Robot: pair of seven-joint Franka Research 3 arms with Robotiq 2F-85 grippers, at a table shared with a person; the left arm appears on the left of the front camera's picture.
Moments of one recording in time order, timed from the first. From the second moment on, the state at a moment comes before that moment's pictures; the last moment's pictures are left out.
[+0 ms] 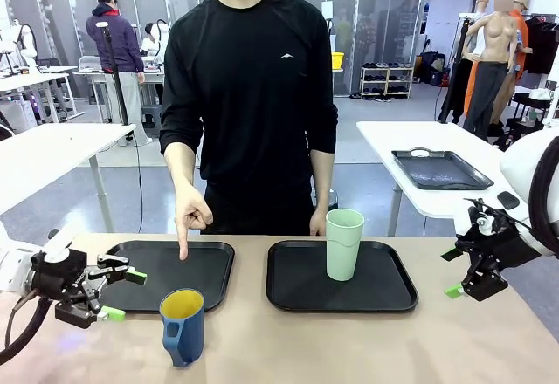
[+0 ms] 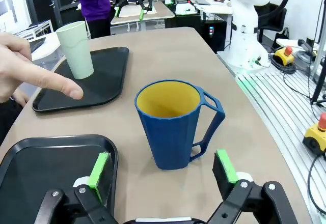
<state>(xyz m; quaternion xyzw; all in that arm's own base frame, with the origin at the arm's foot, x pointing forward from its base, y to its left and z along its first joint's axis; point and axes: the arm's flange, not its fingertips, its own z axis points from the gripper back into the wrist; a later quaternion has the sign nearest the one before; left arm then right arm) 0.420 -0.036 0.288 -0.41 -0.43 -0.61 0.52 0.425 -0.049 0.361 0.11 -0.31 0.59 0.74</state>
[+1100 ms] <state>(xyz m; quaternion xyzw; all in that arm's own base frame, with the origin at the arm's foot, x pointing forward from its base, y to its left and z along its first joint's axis) 0.461 -0.066 0.286 -0.41 -0.40 -0.64 0.51 0.425 -0.049 0.361 0.11 -0.31 0.59 0.74</state>
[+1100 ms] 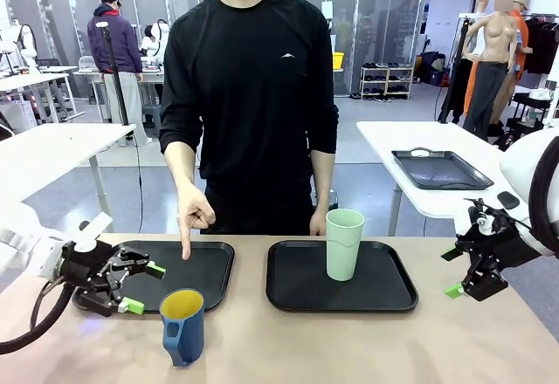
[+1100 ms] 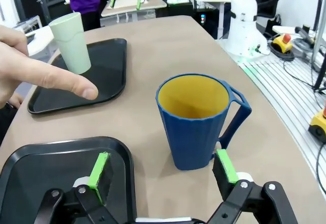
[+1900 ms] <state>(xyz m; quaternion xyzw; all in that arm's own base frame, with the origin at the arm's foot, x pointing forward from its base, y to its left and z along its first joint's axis) 0.456 -0.089 0.258 -0.44 -0.35 -0.65 0.51 0.425 -0.049 0.361 0.11 -0.31 0.59 0.74</state>
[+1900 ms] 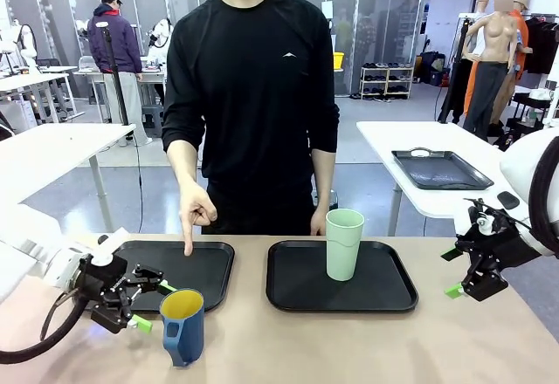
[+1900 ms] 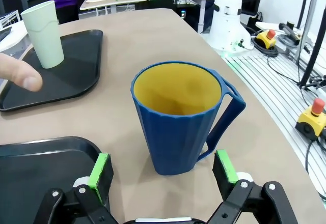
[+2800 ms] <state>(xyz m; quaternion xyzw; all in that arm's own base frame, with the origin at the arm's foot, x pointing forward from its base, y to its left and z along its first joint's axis) 0.451 -0.111 0.235 -0.49 -0.35 -0.64 0.48 0.425 -0.049 0.361 0.11 -0.31 0.59 0.74</state>
